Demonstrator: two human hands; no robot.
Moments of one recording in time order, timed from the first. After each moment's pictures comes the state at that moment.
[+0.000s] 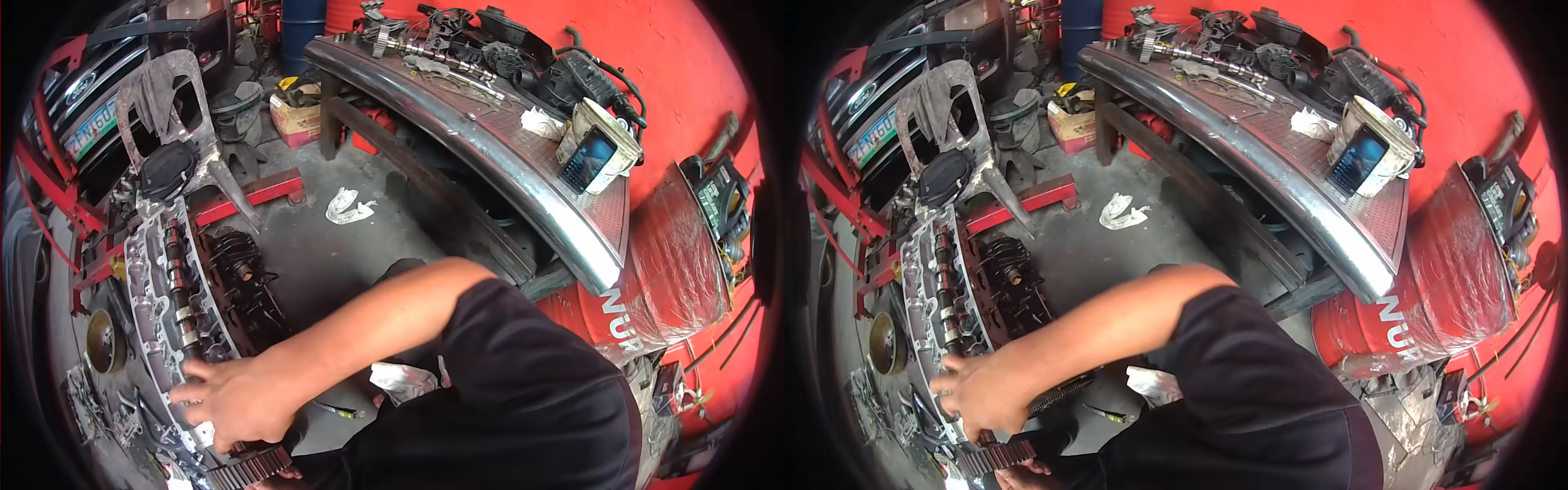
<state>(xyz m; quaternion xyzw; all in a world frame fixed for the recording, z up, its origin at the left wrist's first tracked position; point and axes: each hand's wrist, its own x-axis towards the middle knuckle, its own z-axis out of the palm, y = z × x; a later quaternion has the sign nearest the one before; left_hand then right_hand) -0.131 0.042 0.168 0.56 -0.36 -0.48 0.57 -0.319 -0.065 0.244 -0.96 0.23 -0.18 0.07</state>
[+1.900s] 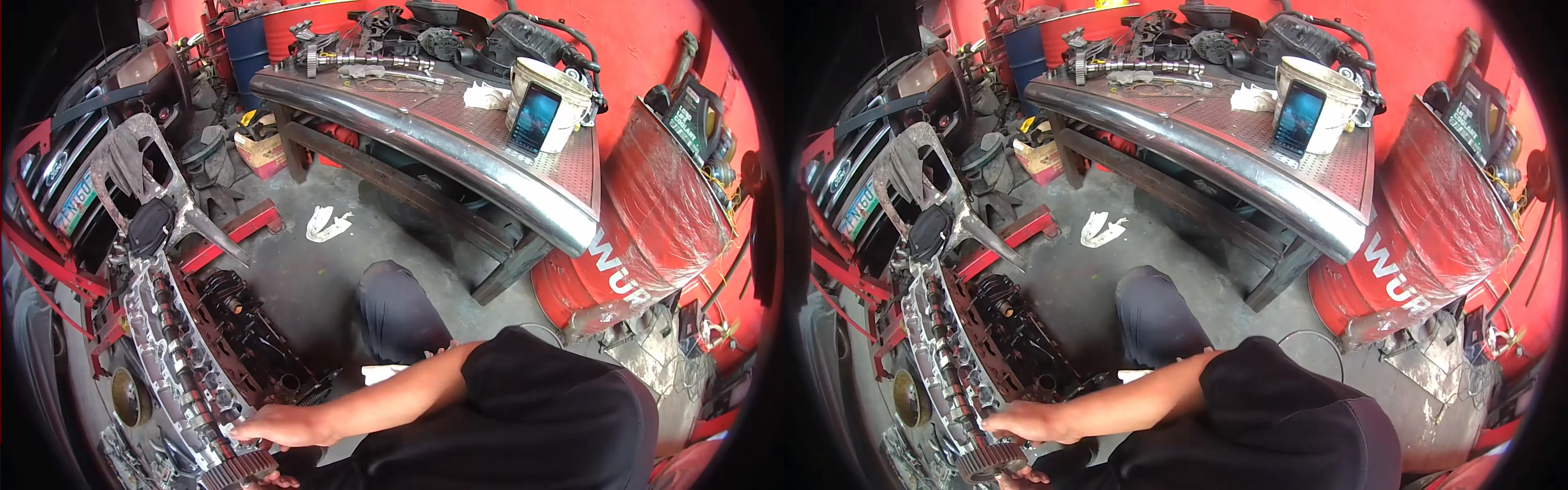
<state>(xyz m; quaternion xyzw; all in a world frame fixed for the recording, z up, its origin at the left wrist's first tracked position) -0.153 0.056 0.219 0.58 -0.42 -0.47 0.52 -0.298 0.018 0.183 -0.41 0.36 -0.50 0.68</state>
